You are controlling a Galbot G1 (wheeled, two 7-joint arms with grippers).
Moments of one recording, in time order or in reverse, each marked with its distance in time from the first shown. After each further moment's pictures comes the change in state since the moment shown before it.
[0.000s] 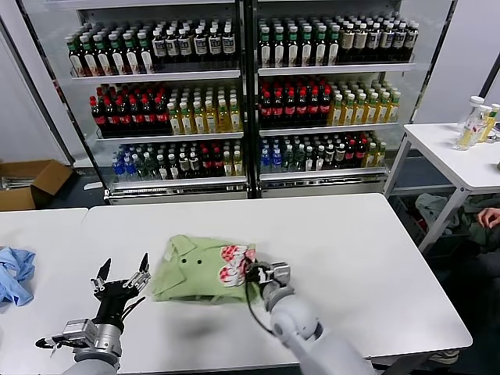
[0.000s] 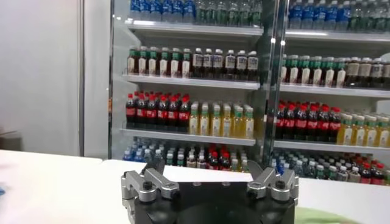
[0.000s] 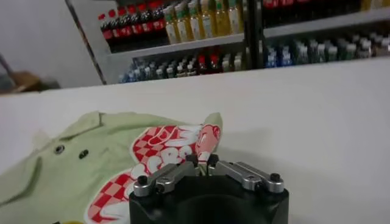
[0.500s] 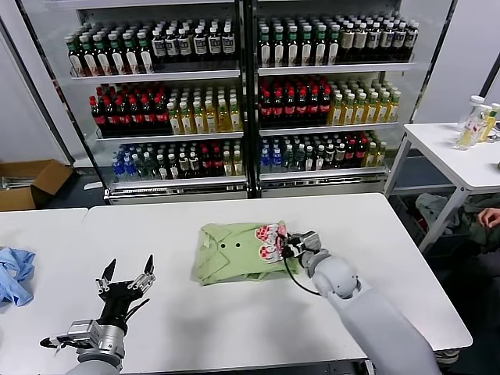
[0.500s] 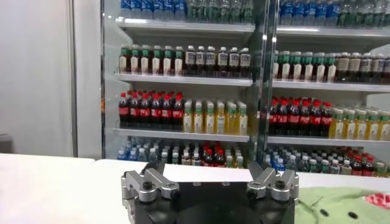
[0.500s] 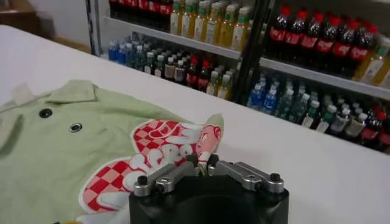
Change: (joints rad) left arm 0.003 0.012 0.018 0.000 0.014 0.003 0.007; right arm 0.188 -0.175 0.033 -0.146 -0.218 -0.042 -0.322
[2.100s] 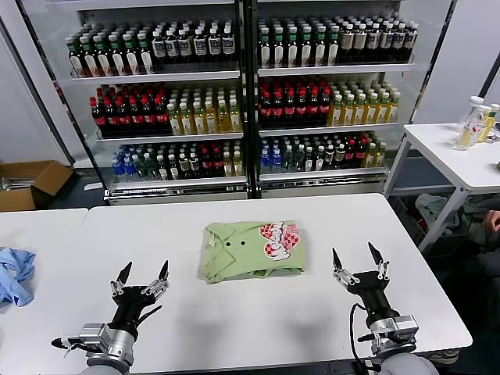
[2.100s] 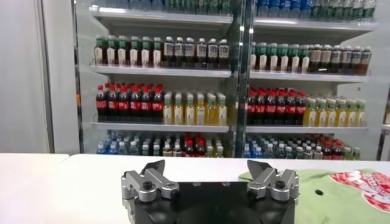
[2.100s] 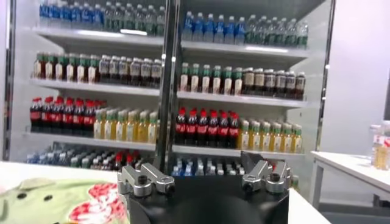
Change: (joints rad) left arm 0.023 -0.008 0.036 -0.039 0.027 0.046 0.041; right arm -0.809 -0.005 0.538 0.573 -0.124 0.504 0.166
